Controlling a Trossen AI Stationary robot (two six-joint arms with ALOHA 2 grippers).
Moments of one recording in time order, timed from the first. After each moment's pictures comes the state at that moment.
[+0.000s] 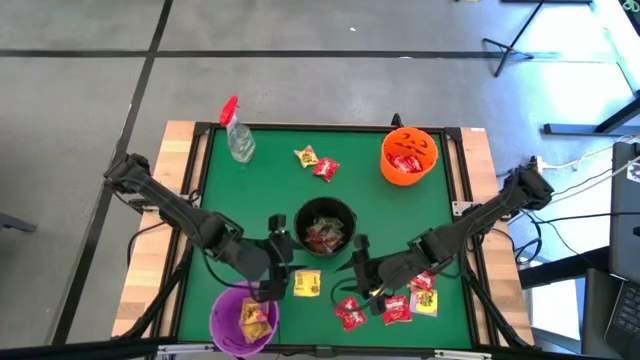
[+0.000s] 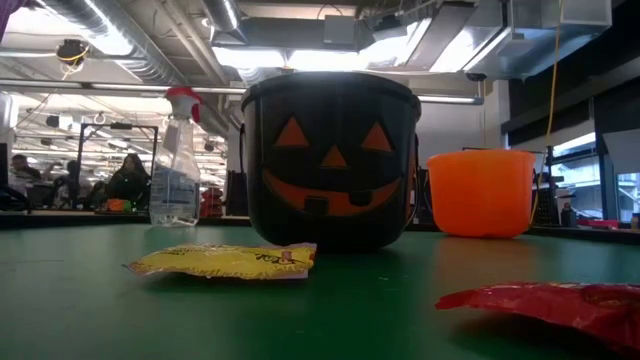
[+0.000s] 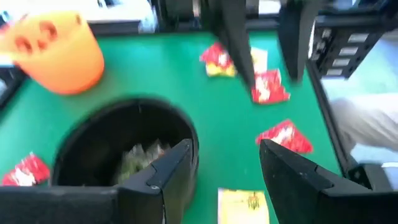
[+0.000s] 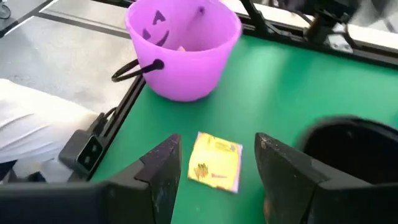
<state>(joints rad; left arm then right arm) -0.54 1.50 1.34 -0.52 -0.51 -0.33 0.56 1.56 1.21 -0.22 0.28 0.10</state>
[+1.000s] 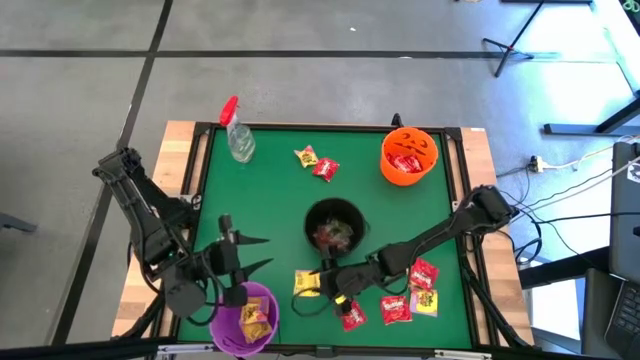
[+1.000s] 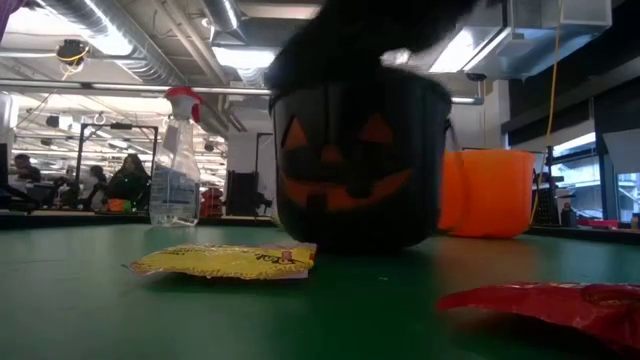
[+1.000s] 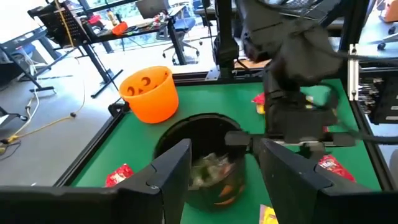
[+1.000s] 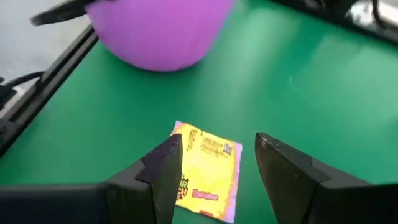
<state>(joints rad) -0.86 1.39 1.37 -0.74 -1.10 -0.50 0.50 1.92 1.26 0.02 0.28 -0.02</state>
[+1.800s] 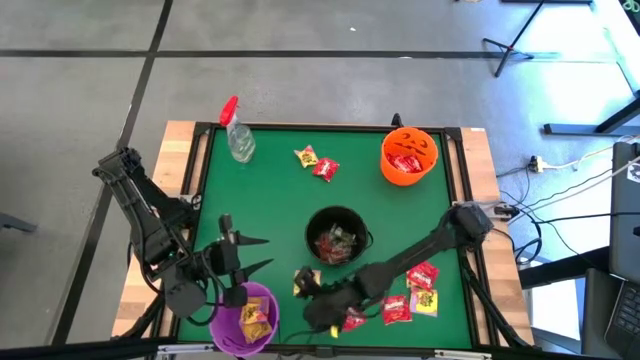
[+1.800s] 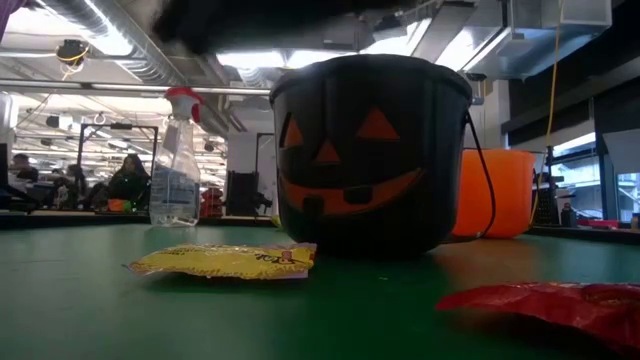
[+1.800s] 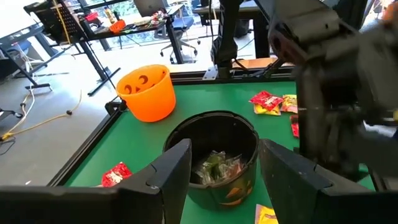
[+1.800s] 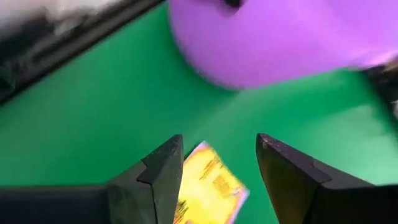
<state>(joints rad) -0.86 1.39 1.37 -0.74 -1.09 -0.52 0.53 2.16 1.76 -0.42 0.24 -0.46</state>
